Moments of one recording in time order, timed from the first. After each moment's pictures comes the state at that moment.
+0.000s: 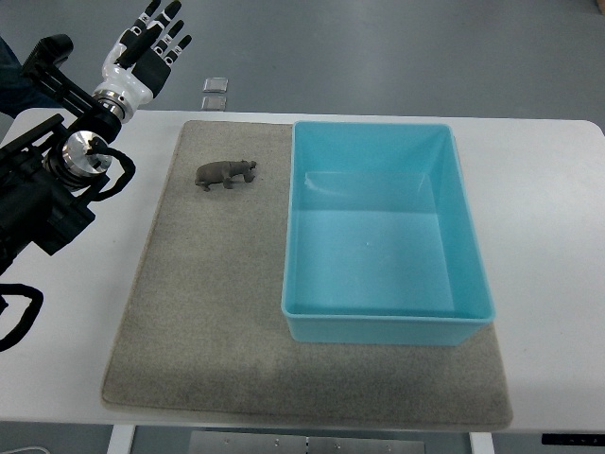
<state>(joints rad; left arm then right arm) -1.04 0.21 -0.53 -0.35 -0.36 -0.32 -0.25 0.01 0.00 0.00 0.10 -0.05 0.21 0.00</state>
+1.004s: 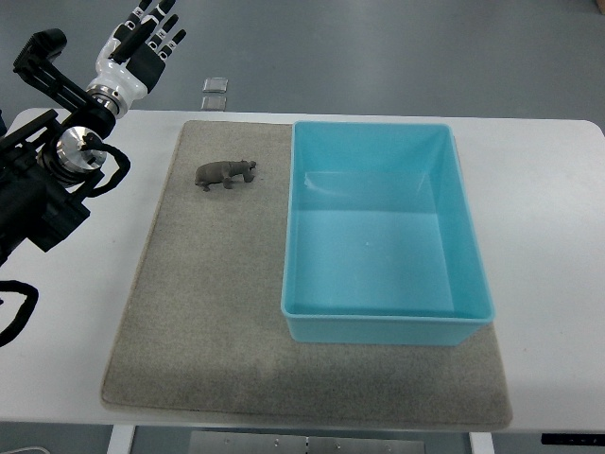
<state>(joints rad) -1.05 0.23 -0.53 -0.35 -0.36 -0.32 -0.25 0.01 0.00 0.00 0.10 -0.05 0.21 0.00</state>
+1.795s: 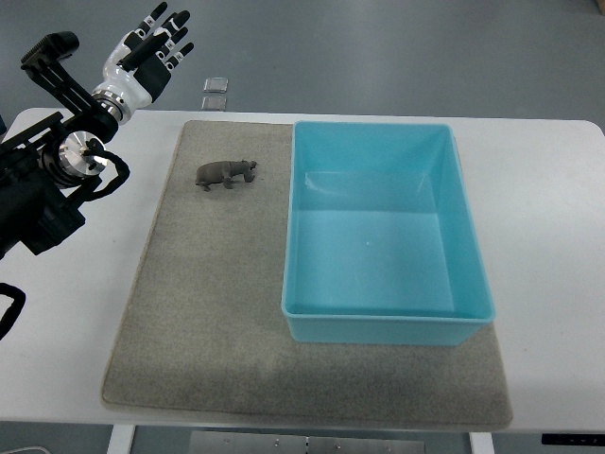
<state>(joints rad) -1.05 0.25 -0.40 -0.40 -0.34 -0.30 -0.25 0.01 0.00 0.00 0.10 -0.05 0.21 0.00</state>
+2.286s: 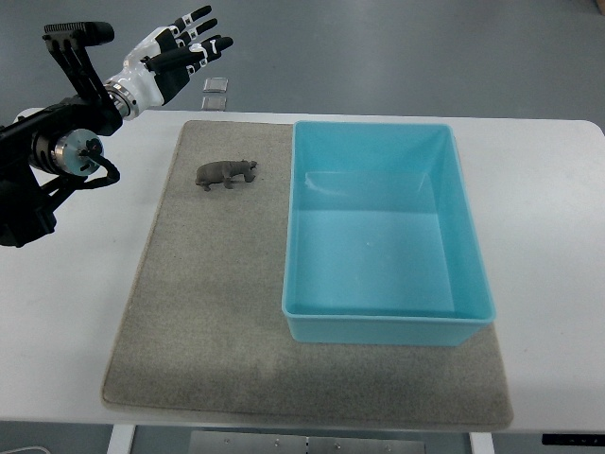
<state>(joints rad) -1.09 0.42 -0.29 -0.70 -0.03 -0.23 -0.25 0.01 0.00 0.00 0.10 -0.05 0.21 0.00</state>
